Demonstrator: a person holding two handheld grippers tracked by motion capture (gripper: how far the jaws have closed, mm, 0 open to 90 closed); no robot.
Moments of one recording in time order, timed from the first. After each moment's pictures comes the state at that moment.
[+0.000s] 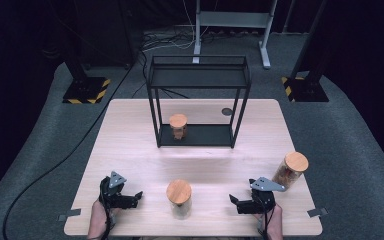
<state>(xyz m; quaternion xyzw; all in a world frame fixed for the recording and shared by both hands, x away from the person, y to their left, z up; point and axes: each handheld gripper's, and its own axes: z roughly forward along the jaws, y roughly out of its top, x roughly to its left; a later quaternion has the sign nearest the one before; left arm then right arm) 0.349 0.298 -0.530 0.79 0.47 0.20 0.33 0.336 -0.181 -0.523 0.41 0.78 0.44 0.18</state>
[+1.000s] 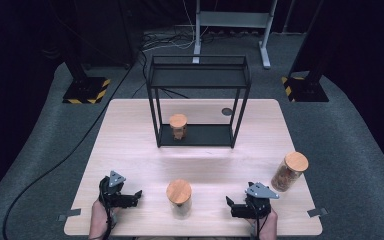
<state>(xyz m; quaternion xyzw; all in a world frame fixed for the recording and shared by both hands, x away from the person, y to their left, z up) 0.350 0.298 -0.530 0.79 0.49 0.20 0.33 0.315 -0.159 -0.522 0.44 0.76 0.42 0.24</state>
